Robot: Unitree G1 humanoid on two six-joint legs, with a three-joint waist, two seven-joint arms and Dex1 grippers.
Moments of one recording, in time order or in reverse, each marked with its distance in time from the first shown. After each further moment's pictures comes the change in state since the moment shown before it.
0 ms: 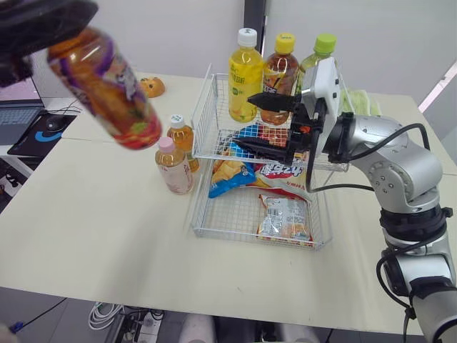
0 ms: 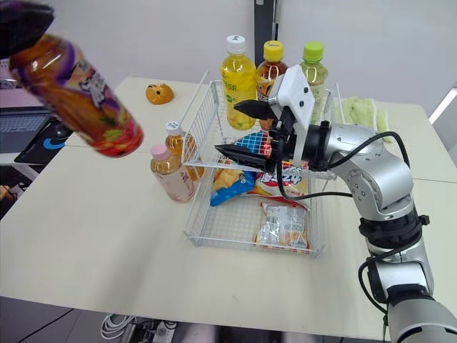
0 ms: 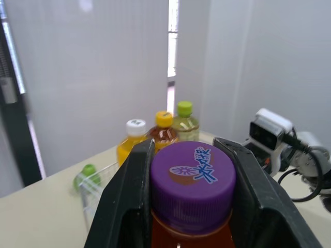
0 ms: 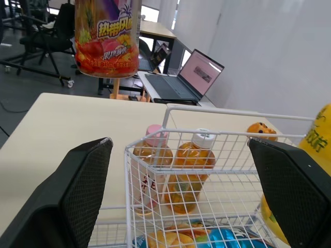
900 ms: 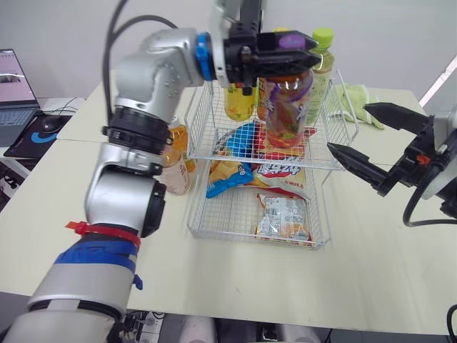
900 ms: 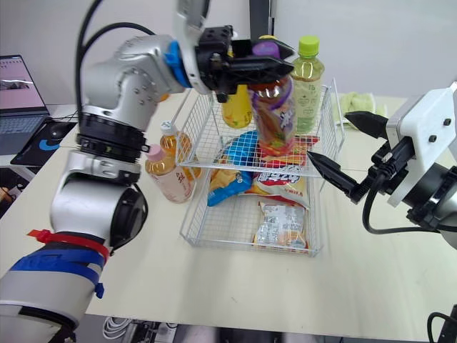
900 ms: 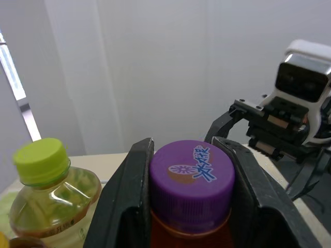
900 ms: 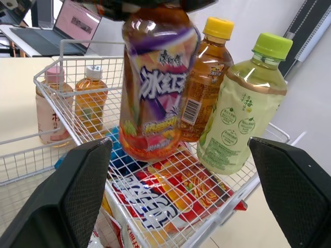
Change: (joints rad) left arm -0.356 -0.841 -0.403 0.566 0.725 -0.614 -0.427; right arm 0.458 -0.373 -0.672 -0.585 0.513 0.418 -0.421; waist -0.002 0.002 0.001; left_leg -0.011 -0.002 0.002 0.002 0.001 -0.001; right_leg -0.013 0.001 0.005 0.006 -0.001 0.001
